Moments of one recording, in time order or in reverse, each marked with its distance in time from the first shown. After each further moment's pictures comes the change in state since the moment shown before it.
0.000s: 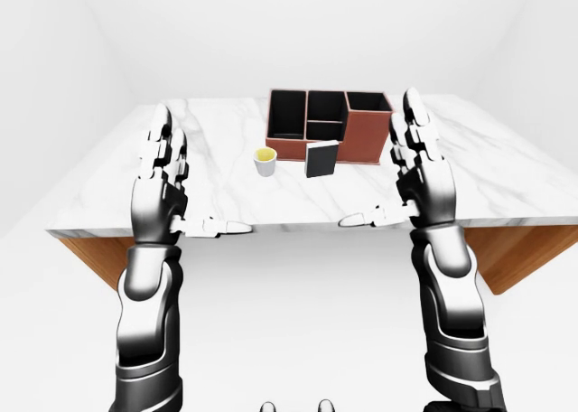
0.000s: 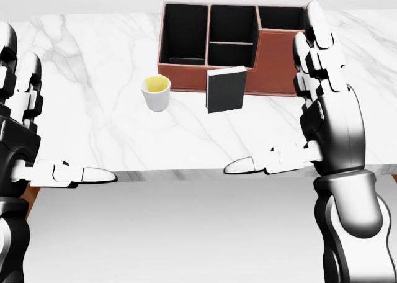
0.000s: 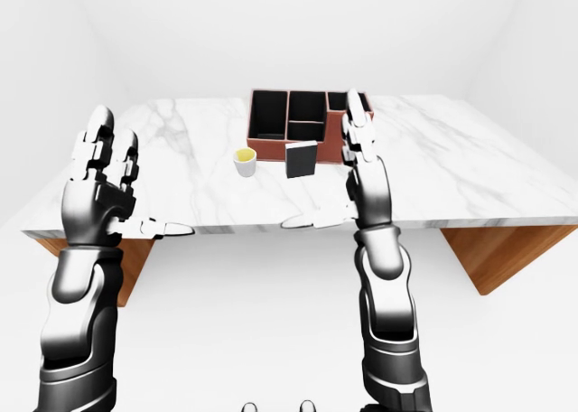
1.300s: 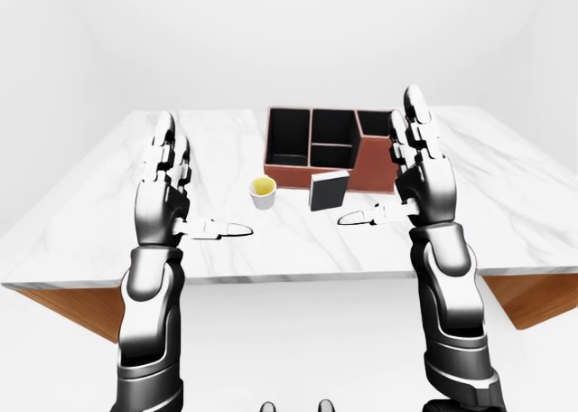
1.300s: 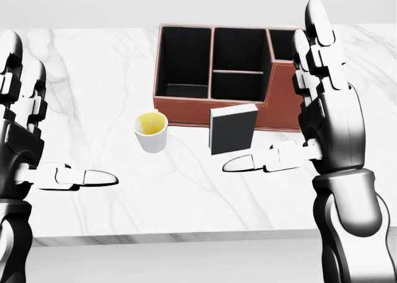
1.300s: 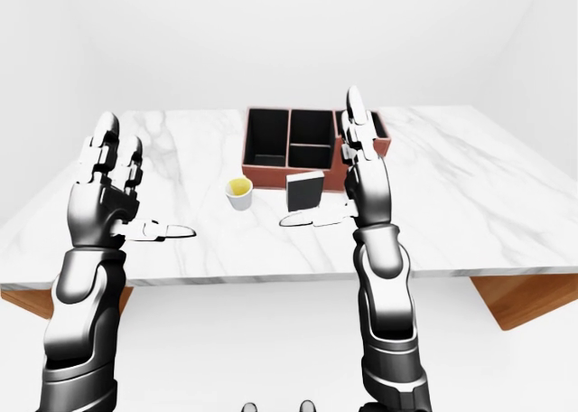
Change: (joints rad) left arm 0.010 -0.003 -0.002 0.022 -0.011 0.000 -0.003; right arm -0.008 0.000 0.005 -0.001 0.032 0.000 -0.015
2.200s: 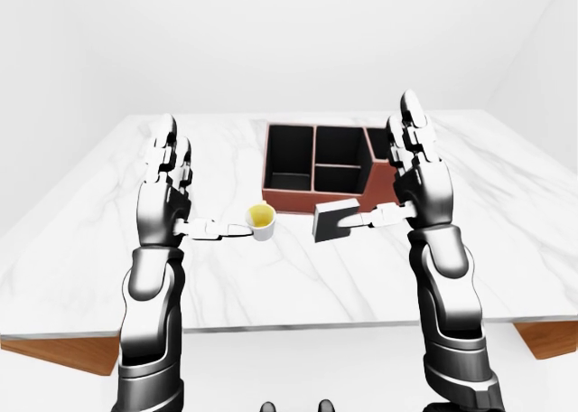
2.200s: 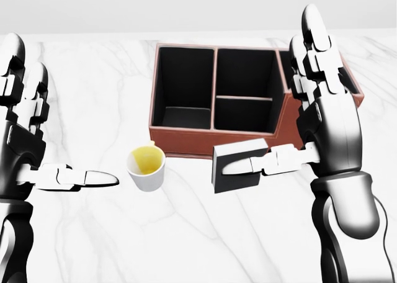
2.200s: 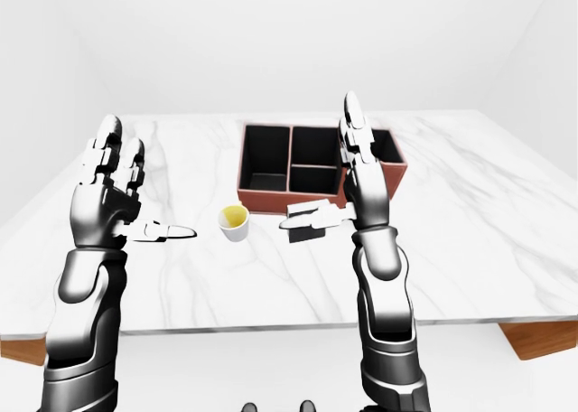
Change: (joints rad) left arm 0.001 -0.002 -0.001 0.013 -0.004 0.000 -0.001; right arm 0.013 0.006 0.005 0.005 -0.009 0.000 0.004
